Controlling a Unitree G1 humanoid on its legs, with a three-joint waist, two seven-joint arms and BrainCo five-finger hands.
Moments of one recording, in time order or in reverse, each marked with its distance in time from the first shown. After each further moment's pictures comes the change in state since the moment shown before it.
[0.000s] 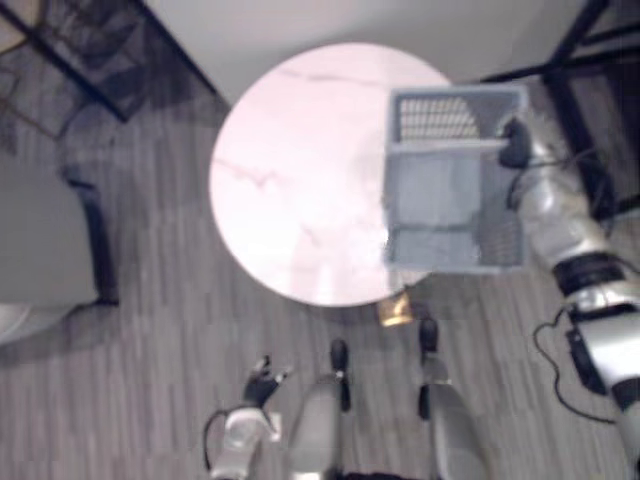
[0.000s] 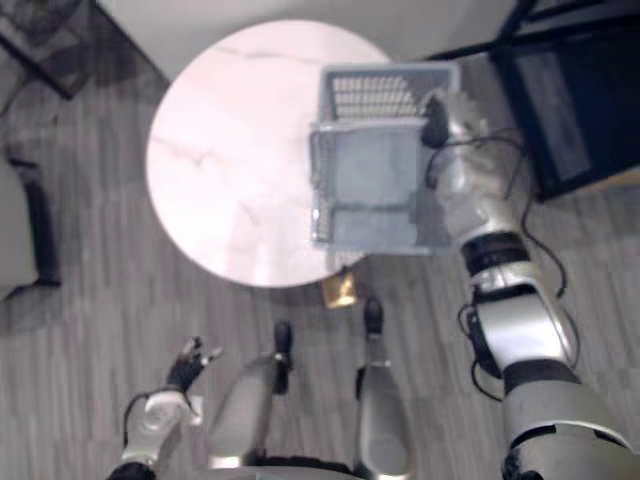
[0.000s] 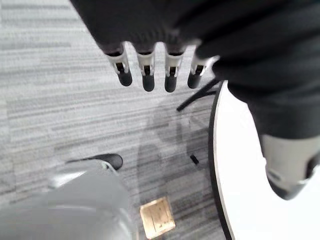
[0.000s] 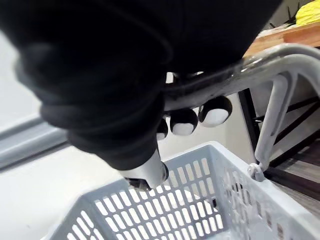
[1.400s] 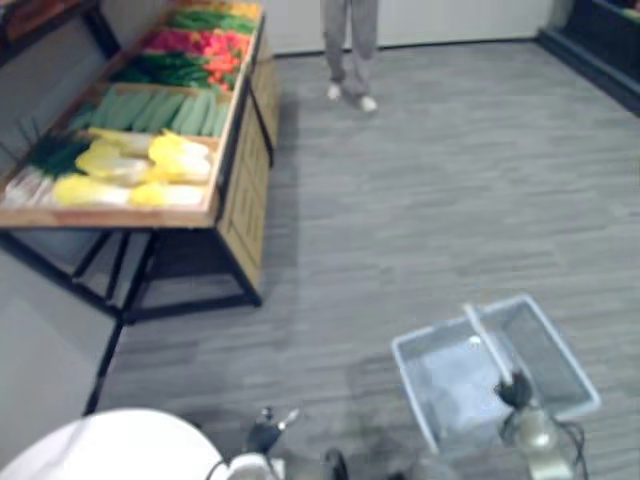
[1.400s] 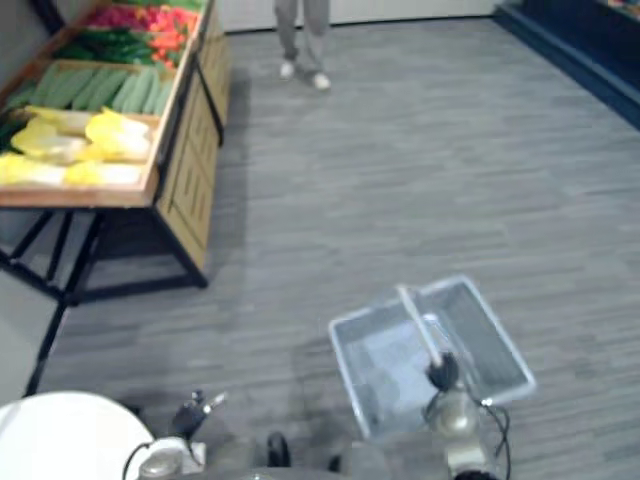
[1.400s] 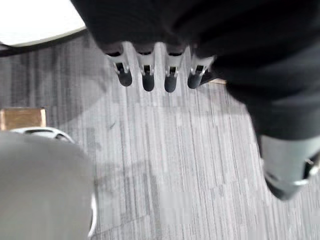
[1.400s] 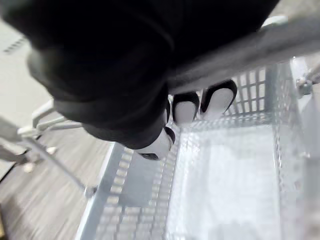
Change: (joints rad) left arm 0.109 -0.046 0.008 0.082 0.052 0.063 -0.024; right arm 0.969 0.355 -0.406 -0.104 0.158 0.021 0.038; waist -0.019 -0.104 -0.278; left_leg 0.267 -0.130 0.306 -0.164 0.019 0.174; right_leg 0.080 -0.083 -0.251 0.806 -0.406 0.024
